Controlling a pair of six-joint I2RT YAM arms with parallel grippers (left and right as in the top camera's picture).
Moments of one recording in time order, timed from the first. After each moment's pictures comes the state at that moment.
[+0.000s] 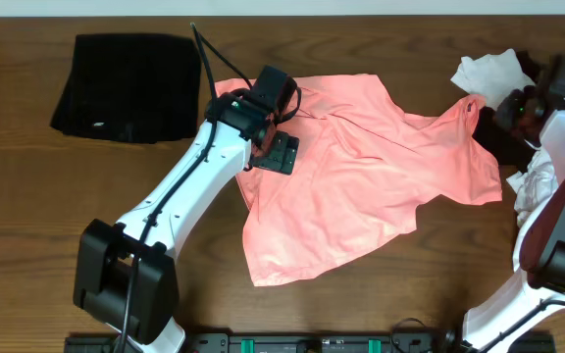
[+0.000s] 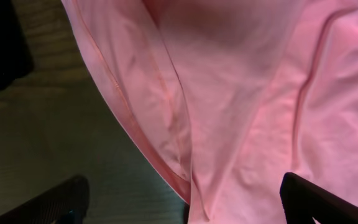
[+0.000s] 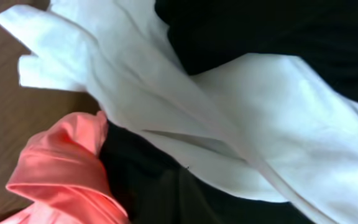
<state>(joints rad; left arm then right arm) -0.49 1.78 1.48 -1.02 -0.11 -0.23 -0.35 1.95 1.39 -0.49 0.03 0.34</state>
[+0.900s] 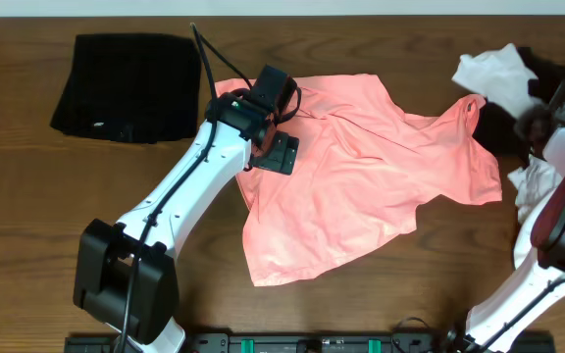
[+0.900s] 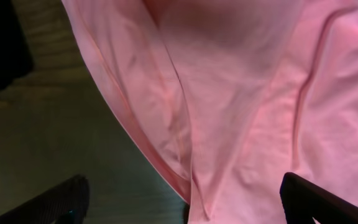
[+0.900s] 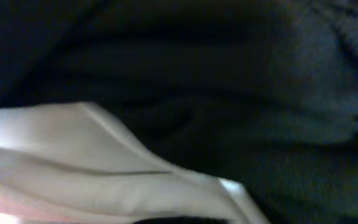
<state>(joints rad) -0.49 1.78 1.48 -1.02 -0.11 -0.23 -0.45 2.10 1.30 -0.09 0.14 0.41</state>
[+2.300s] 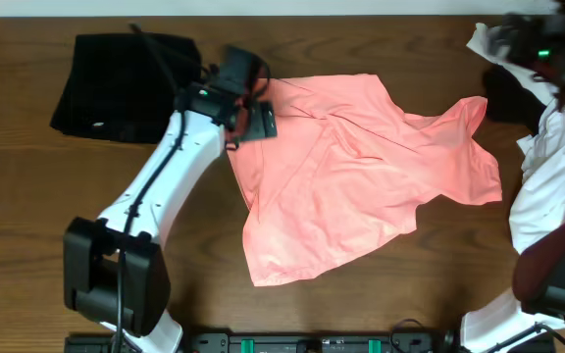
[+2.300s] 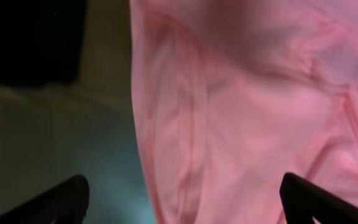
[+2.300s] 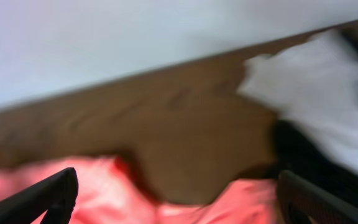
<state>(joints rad) -0.35 1.78 1.47 -0.84 -0.11 -0.50 -0.23 1.81 1.69 -0.61 -0.35 0.14</state>
